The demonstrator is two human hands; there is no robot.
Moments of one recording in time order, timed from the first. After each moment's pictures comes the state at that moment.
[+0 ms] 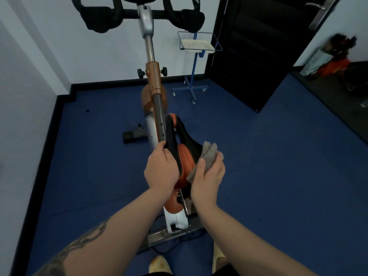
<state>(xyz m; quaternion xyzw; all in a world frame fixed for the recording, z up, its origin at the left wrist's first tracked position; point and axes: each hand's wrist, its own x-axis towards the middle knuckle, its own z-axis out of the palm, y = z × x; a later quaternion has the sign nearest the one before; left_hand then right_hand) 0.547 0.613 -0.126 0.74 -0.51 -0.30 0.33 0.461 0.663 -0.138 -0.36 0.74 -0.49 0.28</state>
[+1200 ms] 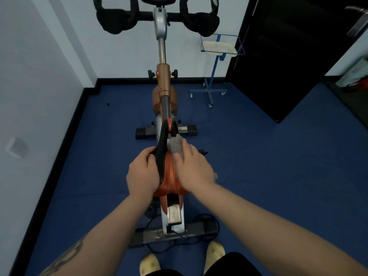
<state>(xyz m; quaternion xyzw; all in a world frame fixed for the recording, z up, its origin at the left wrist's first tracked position) 0.543 0.615 -0.124 0.76 -0.45 -0.27 0.39 0.410 0.600 -0.107 -0.70 0.66 -0.09 0.27</state>
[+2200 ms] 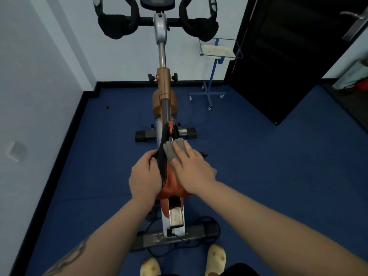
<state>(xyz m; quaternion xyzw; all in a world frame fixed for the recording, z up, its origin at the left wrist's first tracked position) 0.540 0.616 -0.122 0.75 -0.45 -0.27 0.39 0.407 0.594 -0.100 -0.75 0.61 -0.02 0.25</state>
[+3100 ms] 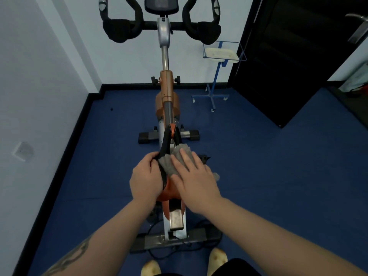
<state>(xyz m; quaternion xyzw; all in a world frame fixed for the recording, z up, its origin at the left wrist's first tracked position) 0.540 0.614 -0.122 0.76 -0.46 -0.26 0.39 0.398 0.618 -0.111 -0.80 0.57 -0.04 0.18</state>
